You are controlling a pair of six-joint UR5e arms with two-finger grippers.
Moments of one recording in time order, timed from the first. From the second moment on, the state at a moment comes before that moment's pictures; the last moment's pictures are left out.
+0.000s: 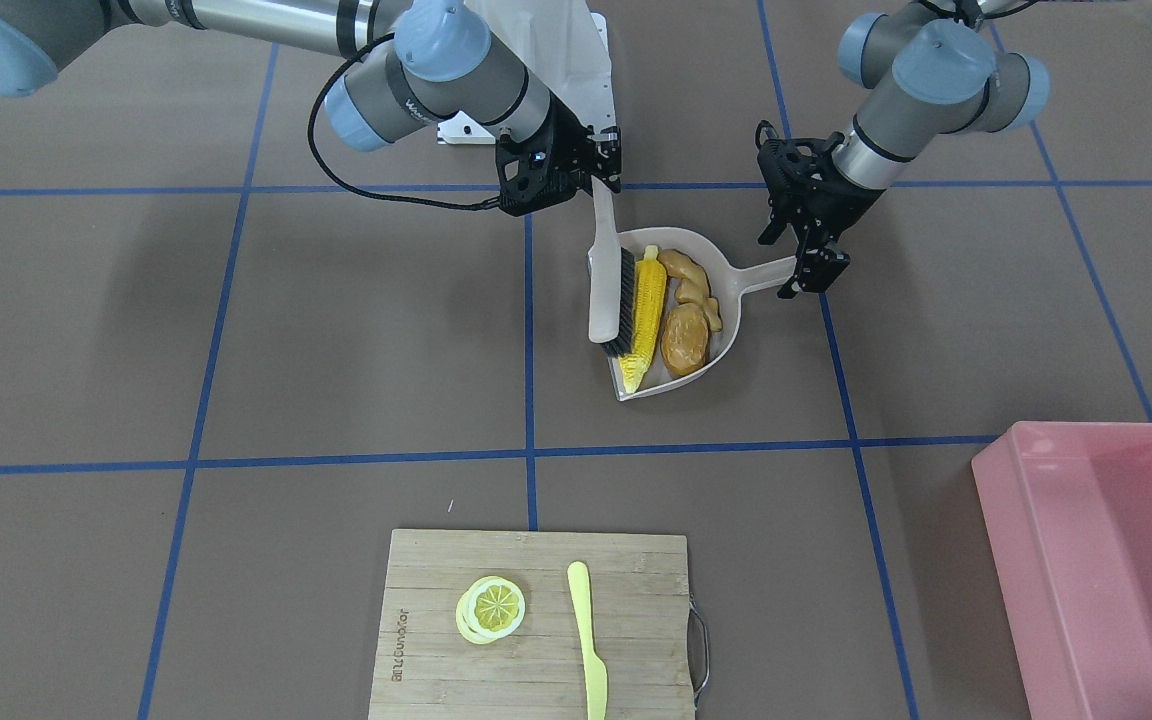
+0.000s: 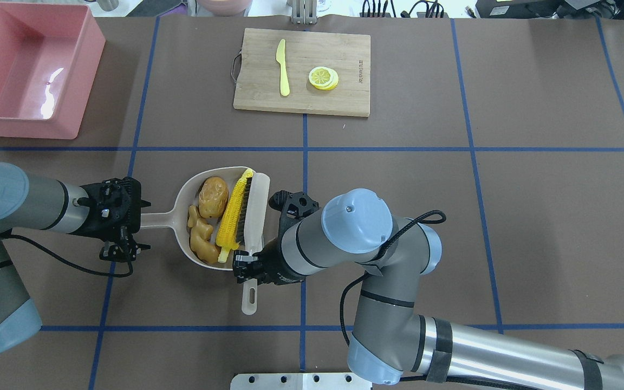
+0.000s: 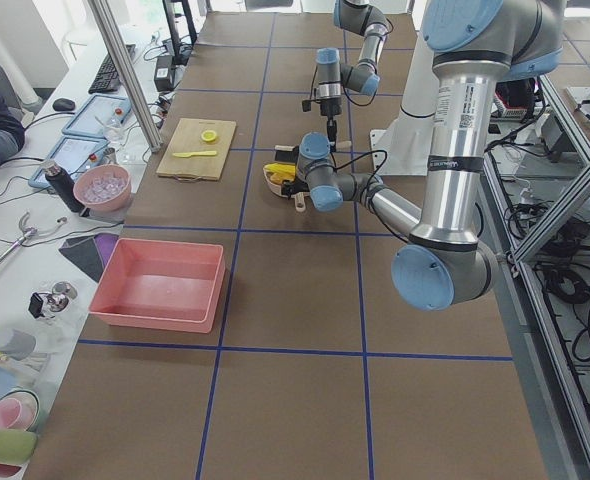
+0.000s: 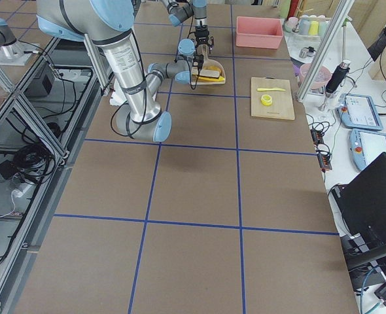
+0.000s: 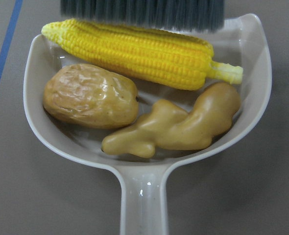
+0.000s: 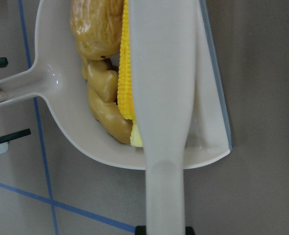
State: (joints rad) left arm -0.62 -1.66 -1.87 -2.21 -1.97 0.24; right arm 0.35 -0.88 1.58 -0.93 2.02 1.61
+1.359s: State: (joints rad) left arm -0.64 -1.65 -1.88 -2.21 -1.97 0.11; right arm 0.71 -1.17 2.01 -1.71 2.22 1.05
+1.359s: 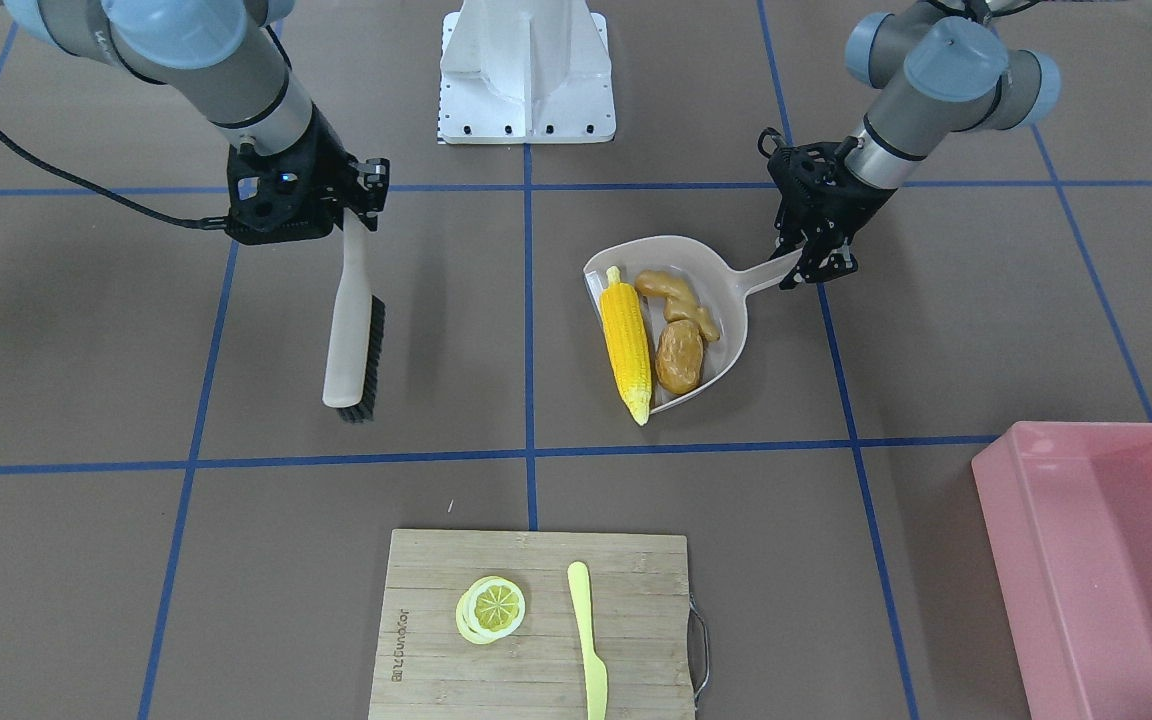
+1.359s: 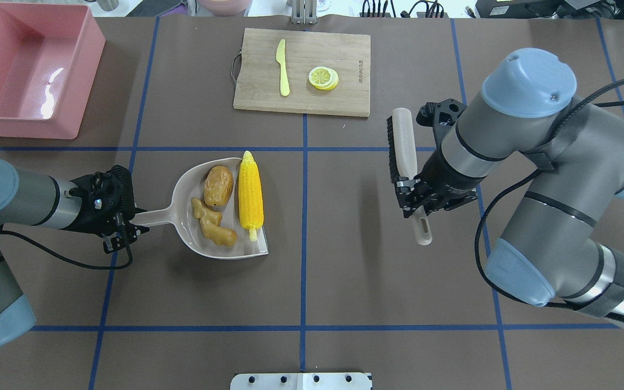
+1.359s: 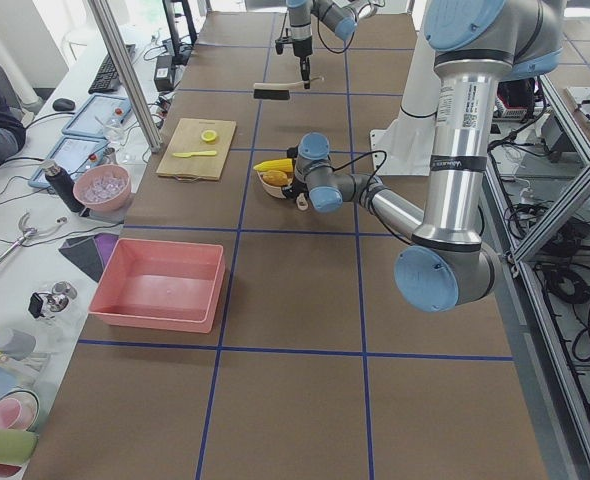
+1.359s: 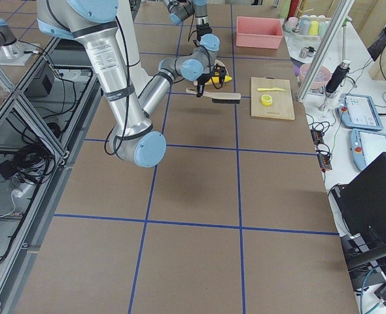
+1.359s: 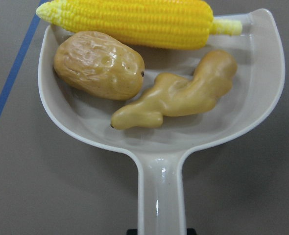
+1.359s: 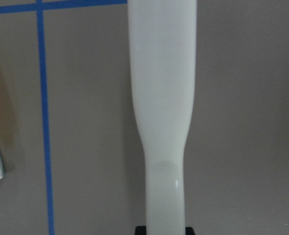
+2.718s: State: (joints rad) left arm -0.66 -1.64 -1.90 -2.22 -1.96 0.08; right arm 0.73 -1.35 2.01 -1.73 2.17 0.74
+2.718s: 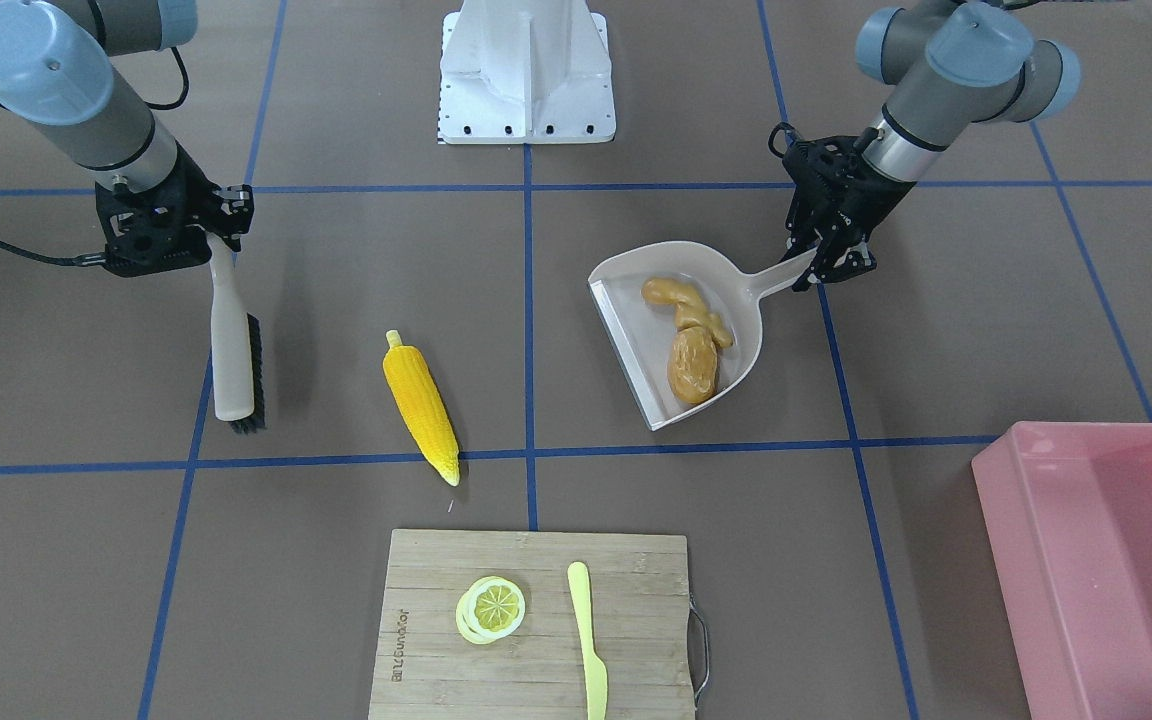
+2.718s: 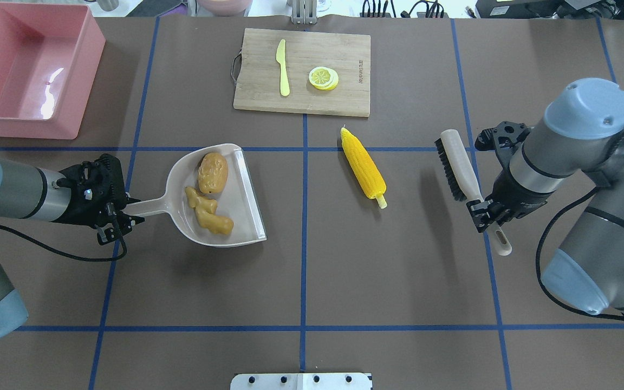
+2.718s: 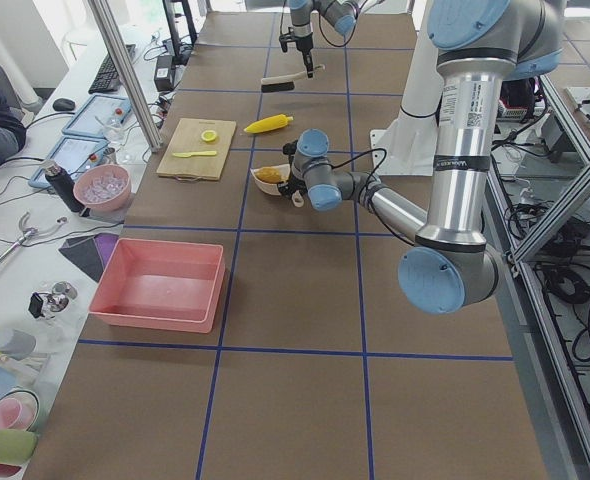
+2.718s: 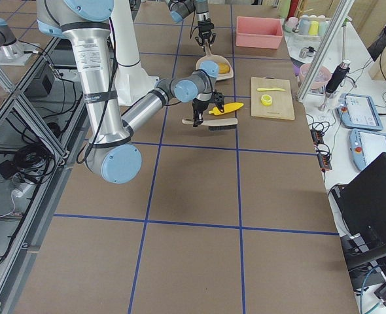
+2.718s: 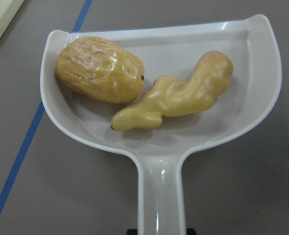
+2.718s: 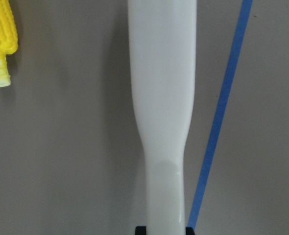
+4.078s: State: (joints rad) left arm -0.65 -1.66 -1.89 -2.20 -1.96 0.05; right arm 0.63 -1.04 1.72 -1.74 2.07 0.70
